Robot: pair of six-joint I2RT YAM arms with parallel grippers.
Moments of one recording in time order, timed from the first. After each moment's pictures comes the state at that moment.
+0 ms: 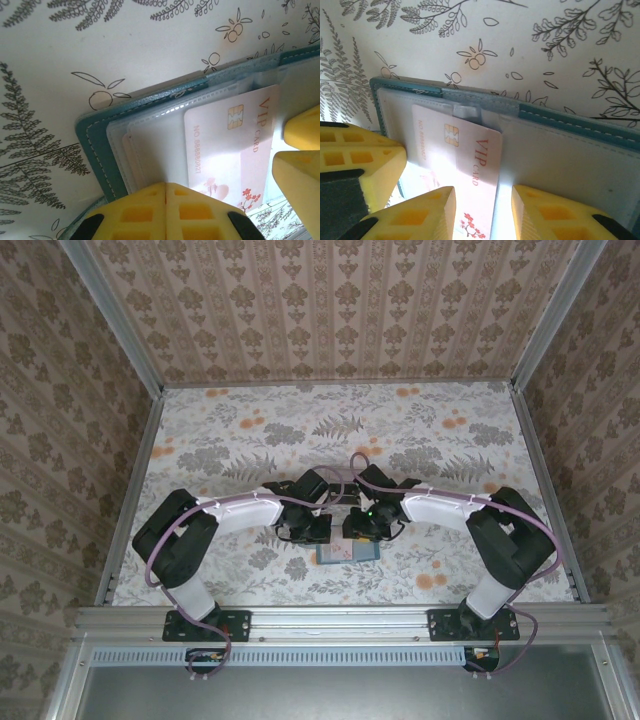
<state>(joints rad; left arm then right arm) -0.84 1.69 0.93 -0.50 0.33 -0.68 0.64 1.65 0.89 -0.47 -0.37 0.72</state>
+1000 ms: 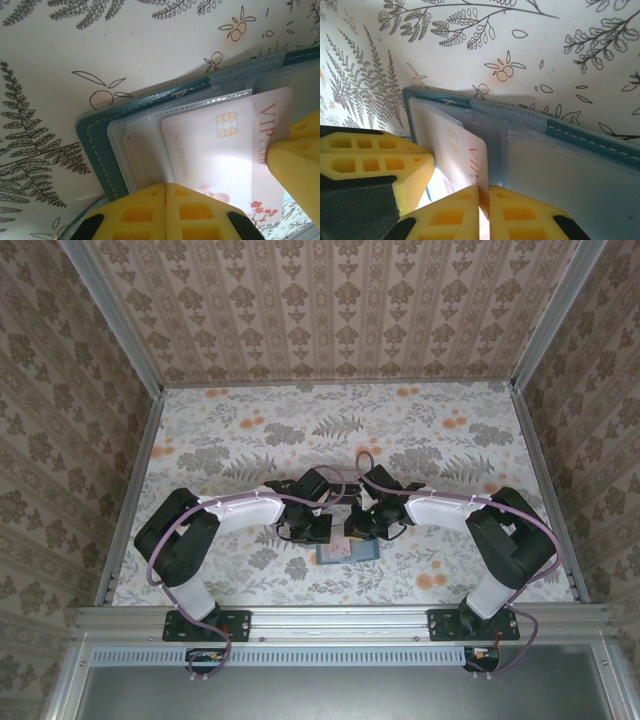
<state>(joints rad) -0.85 1.70 0.95 -0.53 0.33 -0.68 0.62 1.65 0.84 -0.33 -0.46 0.77</state>
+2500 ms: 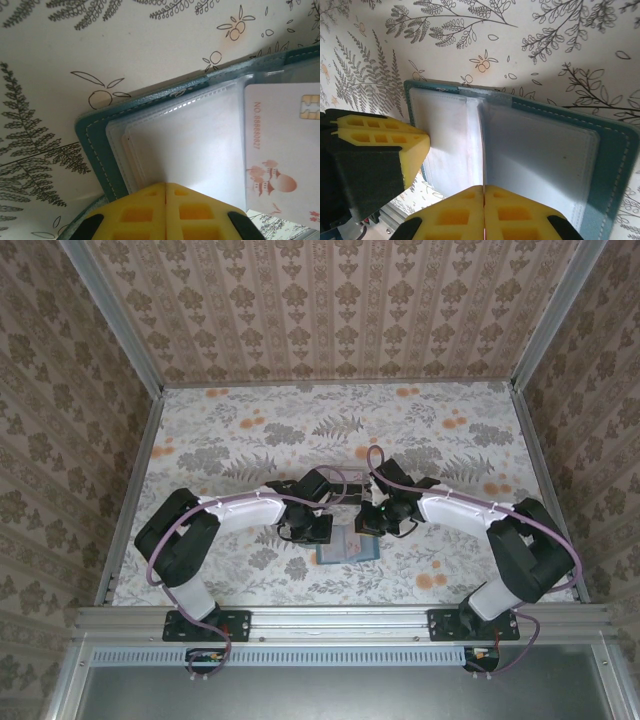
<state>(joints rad) -0.86 1.70 0.95 -0.54 0.31 -0.68 0.57 1.53 0.85 -0.47 -0.43 0.70</state>
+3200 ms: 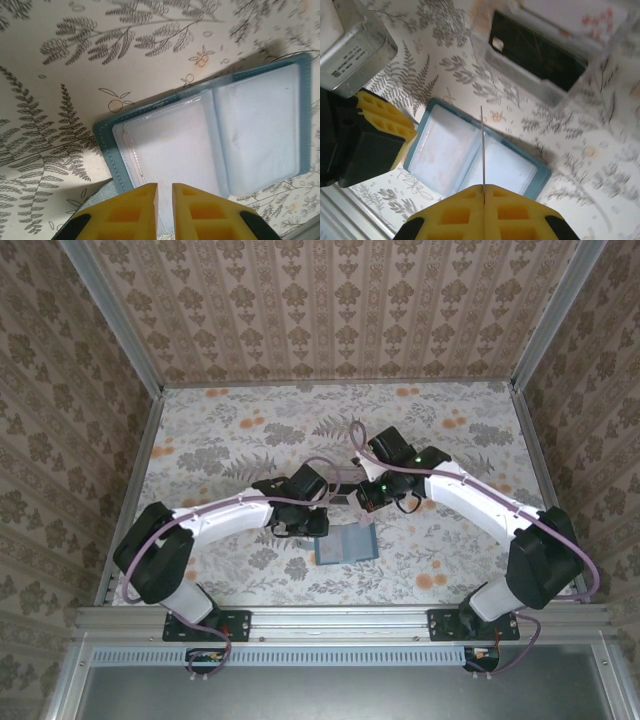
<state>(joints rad) -0.86 1.55 0.94 -0.56 0.21 -0.67 0.56 1.51 1.18 -0.79 -0.25 0.12</state>
